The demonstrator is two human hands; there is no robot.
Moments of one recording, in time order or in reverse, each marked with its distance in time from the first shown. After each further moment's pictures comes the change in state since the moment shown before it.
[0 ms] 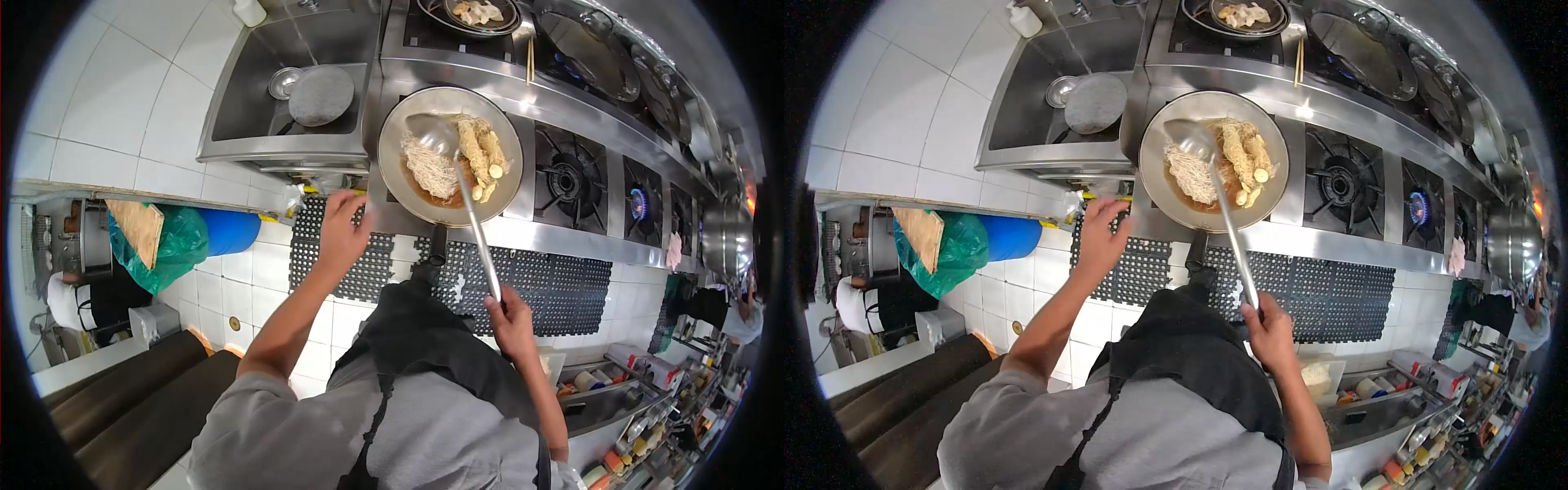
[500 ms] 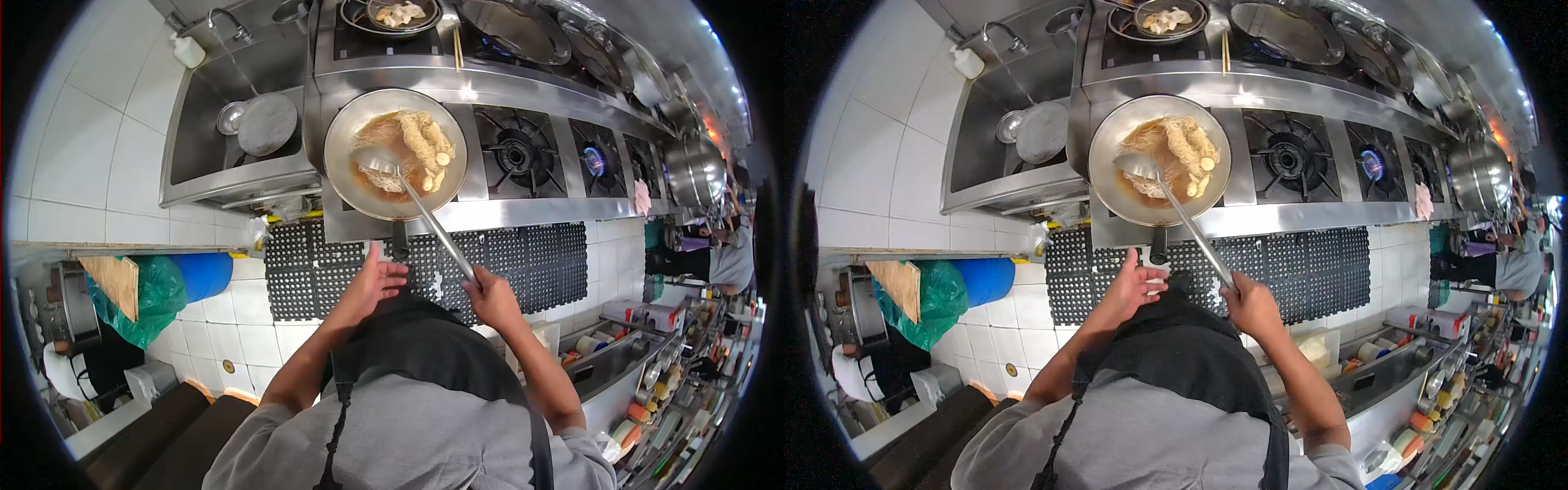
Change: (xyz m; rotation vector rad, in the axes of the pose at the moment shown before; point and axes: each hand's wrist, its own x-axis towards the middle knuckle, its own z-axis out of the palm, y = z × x) left_hand -0.081 0.060 0.065 -1.173 -0.814 -1.169; right_hand -0.004 0.016 -0.008 -0.307 0.085 -0.097
